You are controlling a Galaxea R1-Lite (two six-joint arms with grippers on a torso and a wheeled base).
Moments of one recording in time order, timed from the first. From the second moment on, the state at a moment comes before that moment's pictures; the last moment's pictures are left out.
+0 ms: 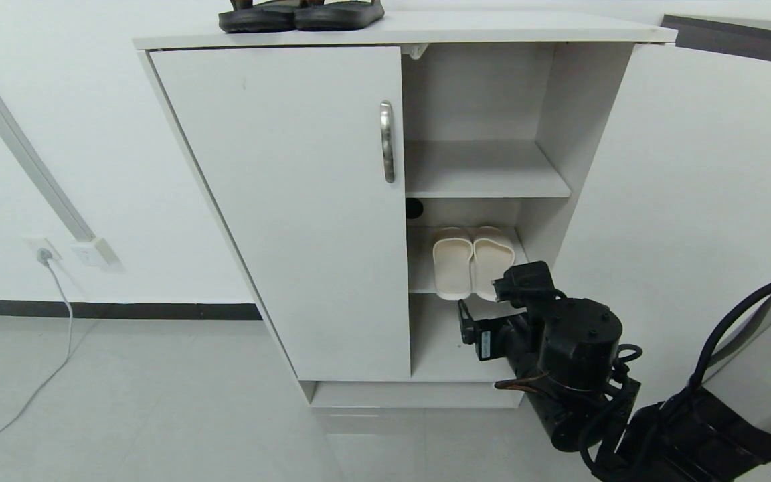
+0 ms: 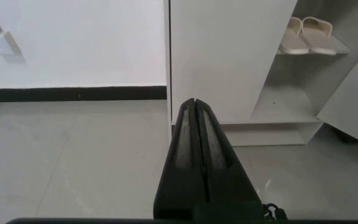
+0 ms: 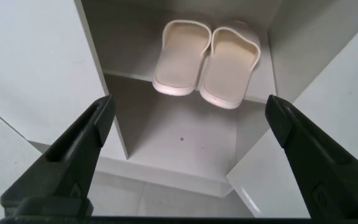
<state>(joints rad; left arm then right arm) 0.00 0.00 0.00 0.00 0.00 0.00 0.80 2.03 -0.71 -1.31 -0.64 -0.05</state>
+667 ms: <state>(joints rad) 0.00 0.00 0.00 0.00 0.00 0.00 0.80 2.03 -0.70 -1.34 -0.65 -0.05</state>
